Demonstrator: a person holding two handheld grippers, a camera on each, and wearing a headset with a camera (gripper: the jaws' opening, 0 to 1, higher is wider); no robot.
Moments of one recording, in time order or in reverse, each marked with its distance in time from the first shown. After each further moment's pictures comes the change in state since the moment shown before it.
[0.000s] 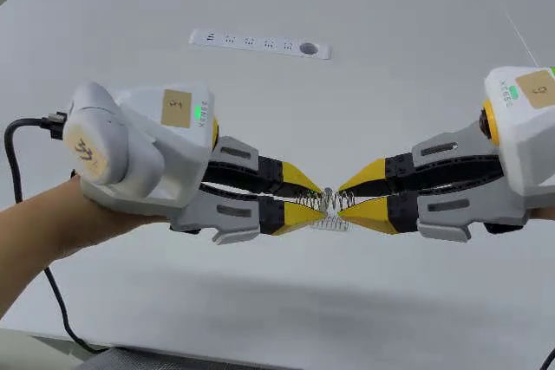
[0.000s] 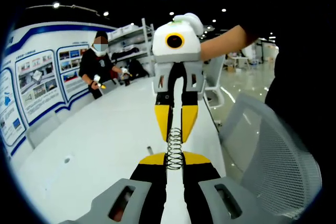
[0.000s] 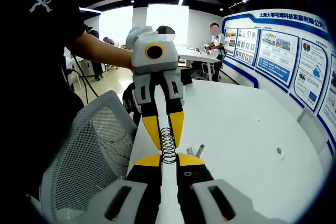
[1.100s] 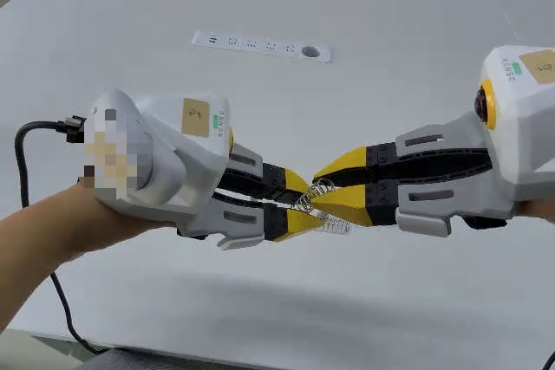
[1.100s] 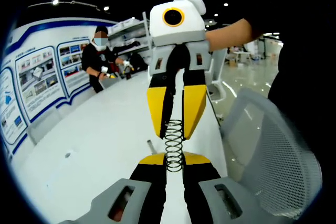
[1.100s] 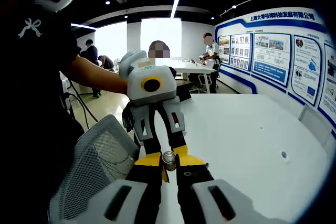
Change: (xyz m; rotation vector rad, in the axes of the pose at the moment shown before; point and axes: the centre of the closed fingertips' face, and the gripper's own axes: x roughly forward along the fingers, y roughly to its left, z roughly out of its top) left arm 0.003 0.000 -0.011 -0.012 0.056 0.021; right arm 0.011 0.004 0.039 0.077 -0.121 -0.012
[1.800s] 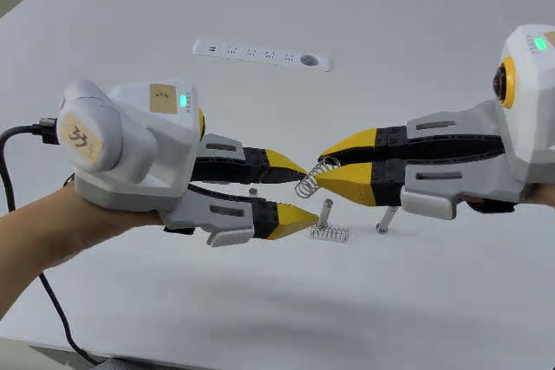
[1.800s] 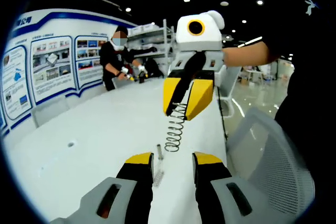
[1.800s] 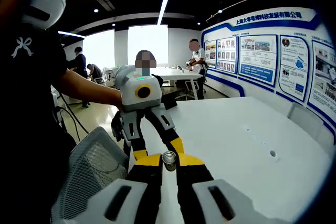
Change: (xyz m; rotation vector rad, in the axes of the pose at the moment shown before) left arm -0.018 0.023 0.009 -0.159 -0.093 0.065; right arm -0.022 -0.032 0.015 0.048 -0.057 -0.108
